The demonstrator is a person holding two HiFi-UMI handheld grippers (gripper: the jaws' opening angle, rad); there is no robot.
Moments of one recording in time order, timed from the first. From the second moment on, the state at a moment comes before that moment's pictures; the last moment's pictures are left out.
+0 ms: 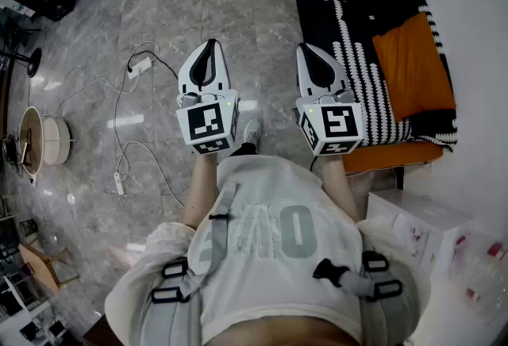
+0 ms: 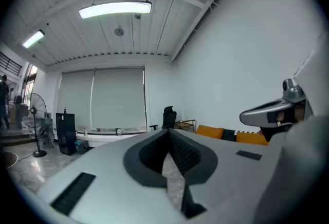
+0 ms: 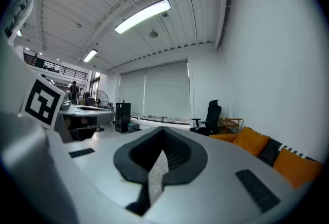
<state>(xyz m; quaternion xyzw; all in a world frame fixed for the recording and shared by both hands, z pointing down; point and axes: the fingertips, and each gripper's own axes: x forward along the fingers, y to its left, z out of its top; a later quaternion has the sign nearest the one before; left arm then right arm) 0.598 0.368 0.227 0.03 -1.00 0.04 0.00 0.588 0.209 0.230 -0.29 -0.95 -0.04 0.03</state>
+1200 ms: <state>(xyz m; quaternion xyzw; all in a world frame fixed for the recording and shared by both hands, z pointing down) 0.462 0.498 0.261 0.03 -1.00 -0.02 0.01 0.458 0.303 0.260 -0.25 -0.96 -0.09 0.06</state>
